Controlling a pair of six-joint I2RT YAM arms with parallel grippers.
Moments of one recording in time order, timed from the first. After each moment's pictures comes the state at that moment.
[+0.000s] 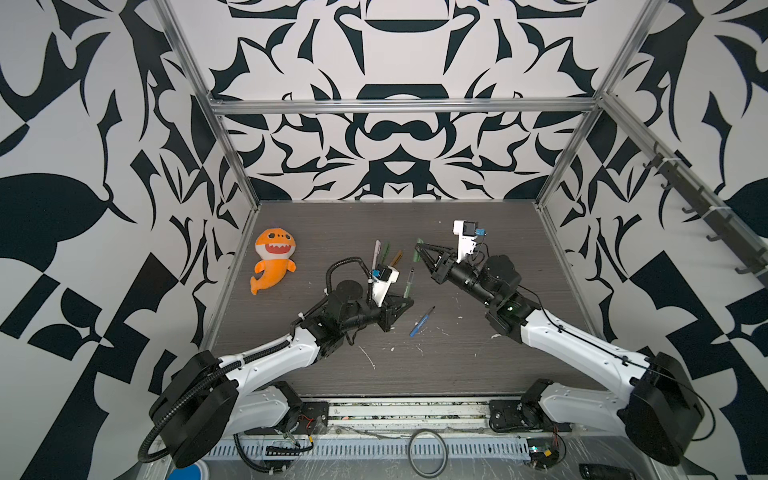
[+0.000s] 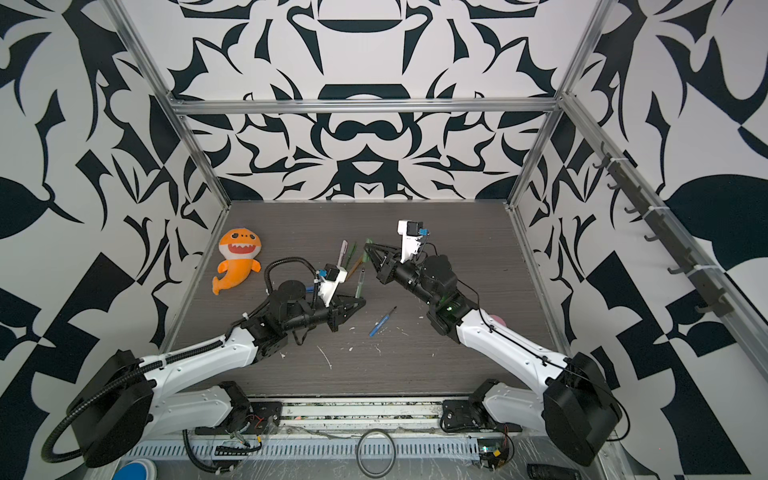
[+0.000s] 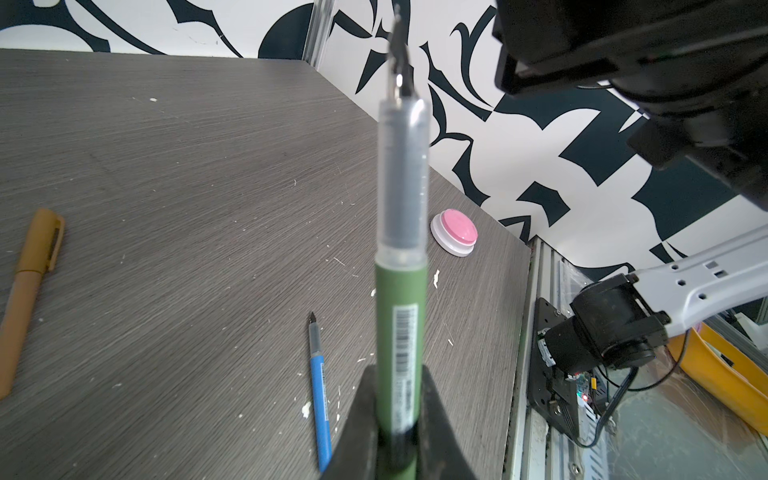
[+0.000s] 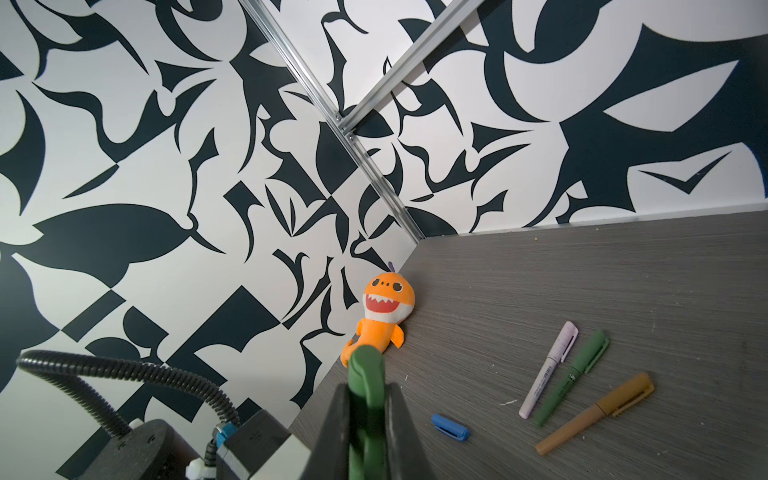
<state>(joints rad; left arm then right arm) -0.79 1.19 0.52 0.41 0.41 -0.36 0.66 1.18 0.72 0.53 -0.23 0.68</state>
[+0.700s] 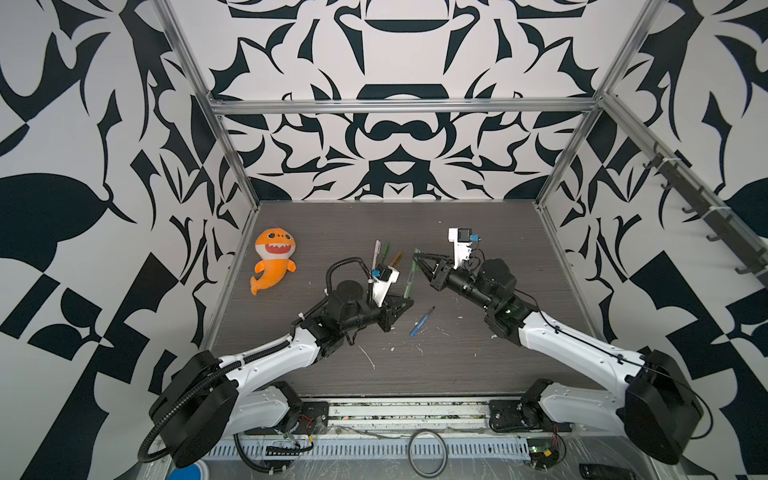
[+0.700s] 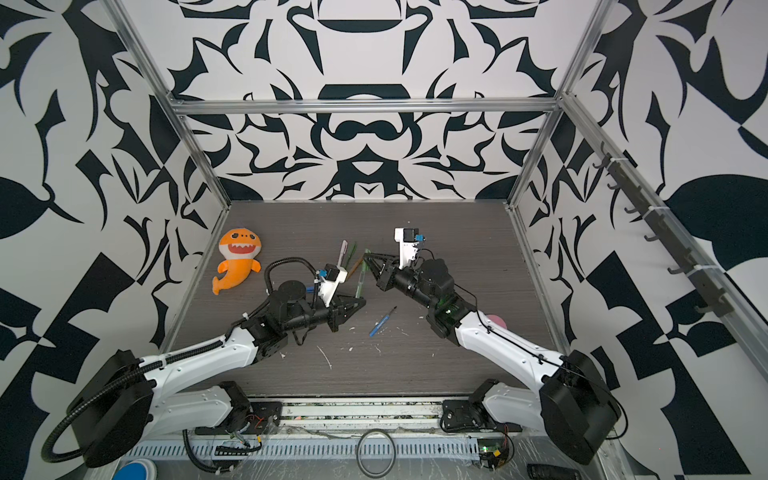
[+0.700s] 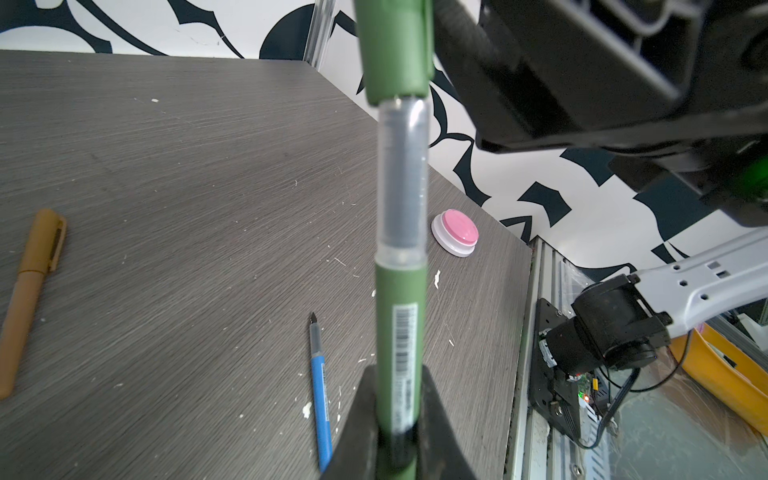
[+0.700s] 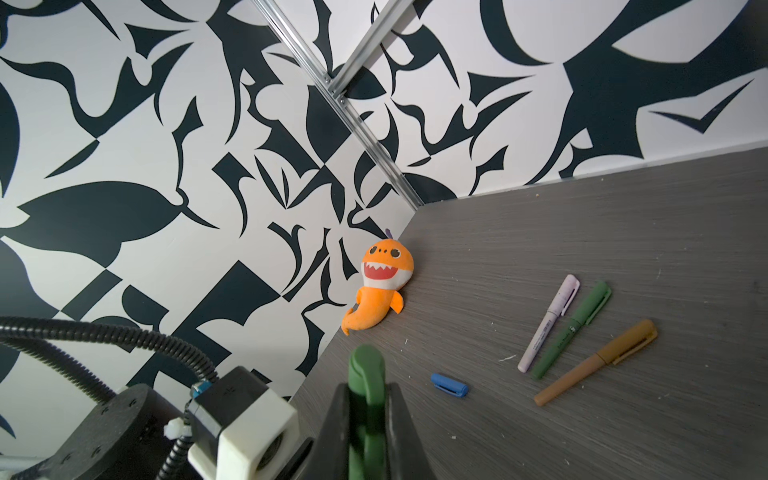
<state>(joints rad) -0.79 1.19 0.52 0.41 0.40 -0.36 0.66 1.19 0.68 0.52 -0.27 0.72</state>
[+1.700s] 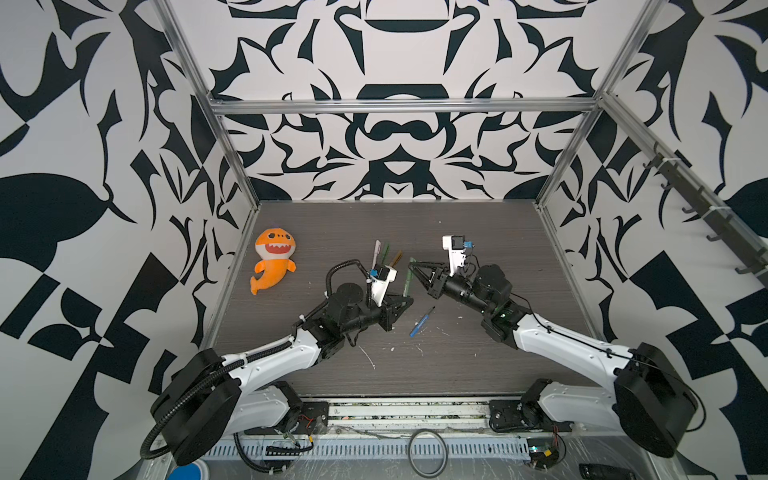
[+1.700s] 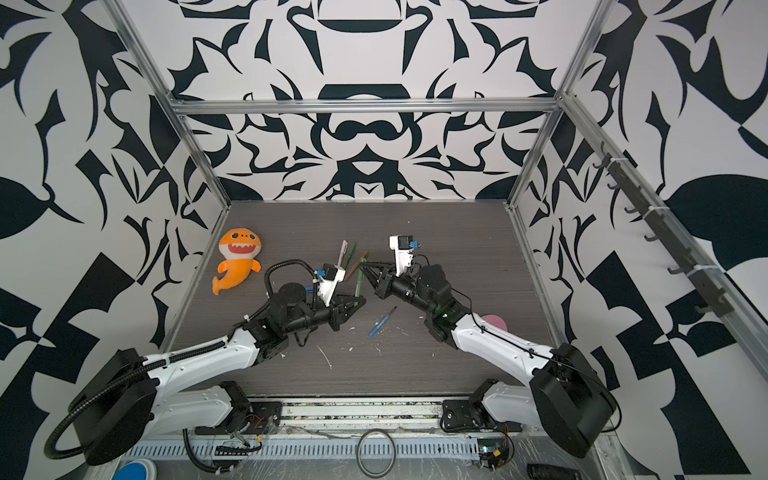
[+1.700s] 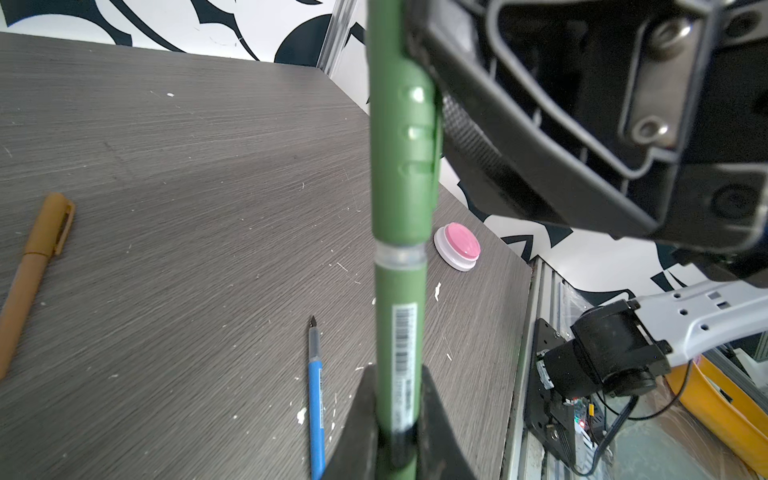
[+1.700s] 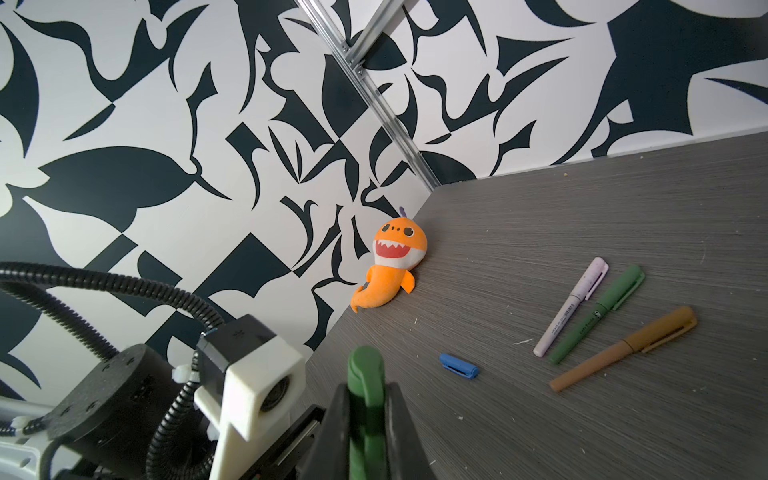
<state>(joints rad) -0.80 1.20 0.50 0.47 0.35 -0.44 0.67 1.22 0.62 0.61 -0.35 0.69</state>
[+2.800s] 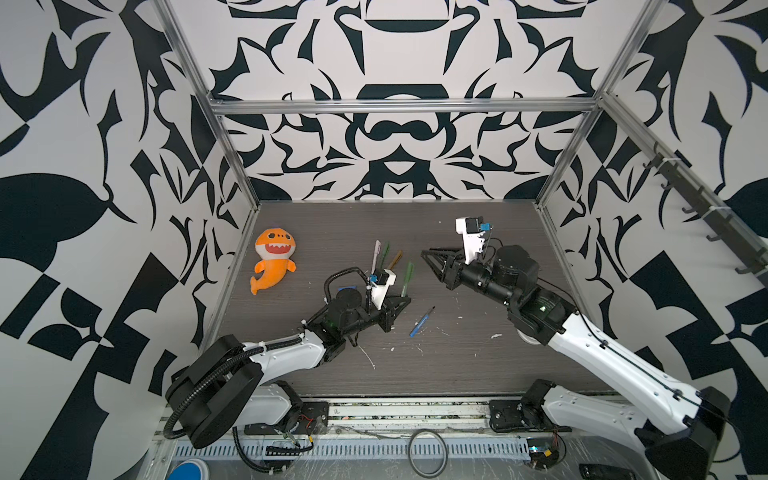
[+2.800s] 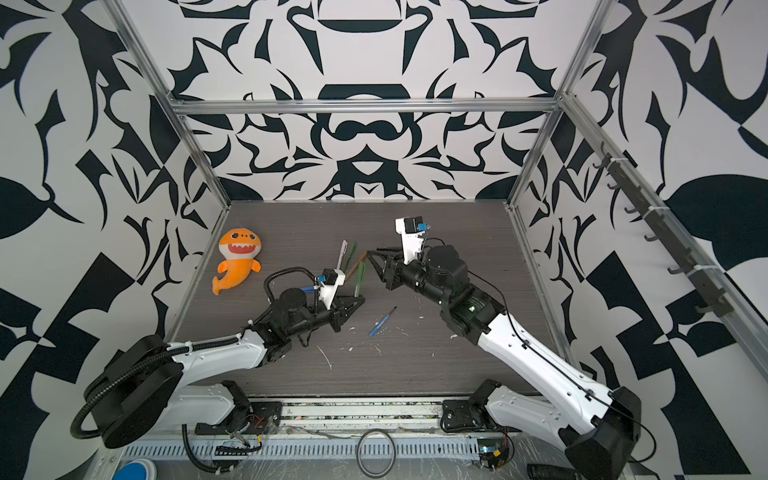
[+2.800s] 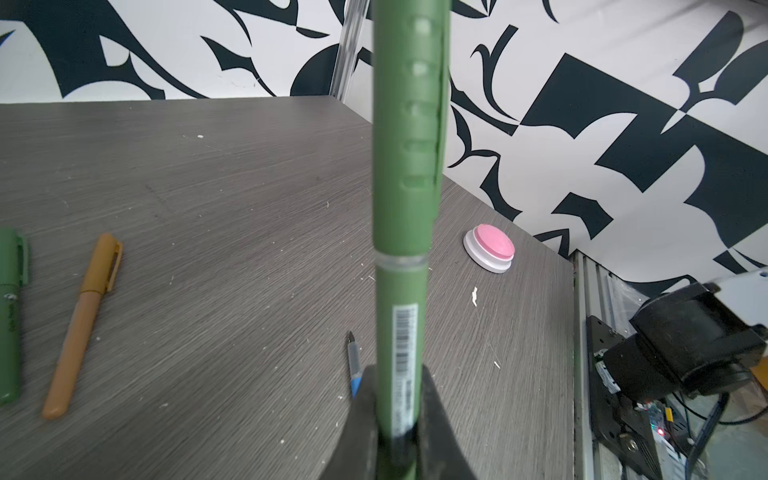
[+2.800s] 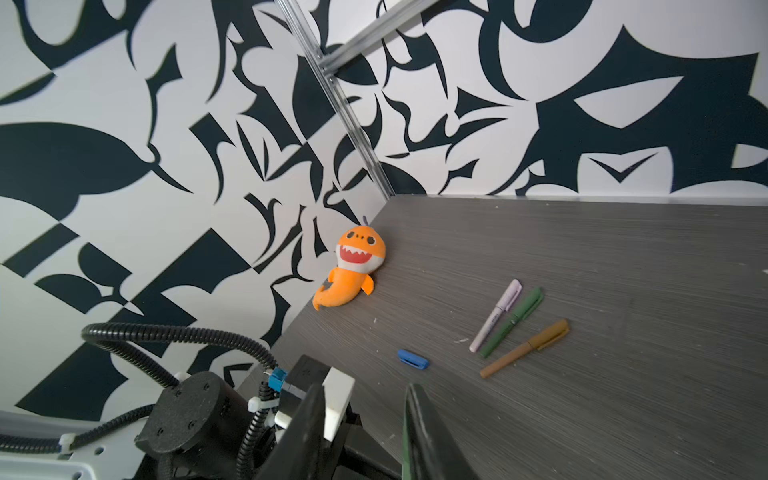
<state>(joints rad) -0.79 1.30 0.42 0.71 0.33 -0.31 0.70 1.04 0.99 -0.09 -0.18 0.49</state>
